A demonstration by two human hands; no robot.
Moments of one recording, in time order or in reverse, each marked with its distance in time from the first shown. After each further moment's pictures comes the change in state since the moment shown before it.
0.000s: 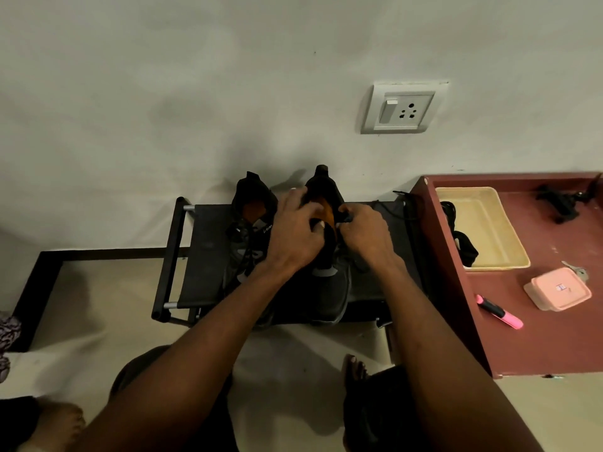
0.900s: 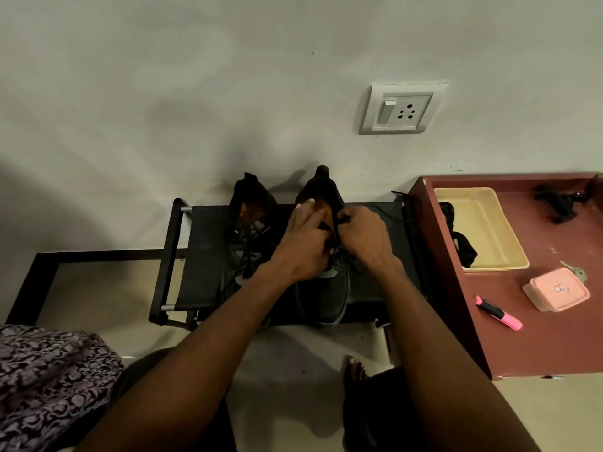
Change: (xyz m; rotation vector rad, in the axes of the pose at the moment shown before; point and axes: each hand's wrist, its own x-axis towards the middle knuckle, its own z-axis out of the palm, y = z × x) left_hand -0.001 -0.008 0.018 0.310 -0.321 0.262; right_hand 0.002 0.002 -0.001 -0.011 -0.014 0.010
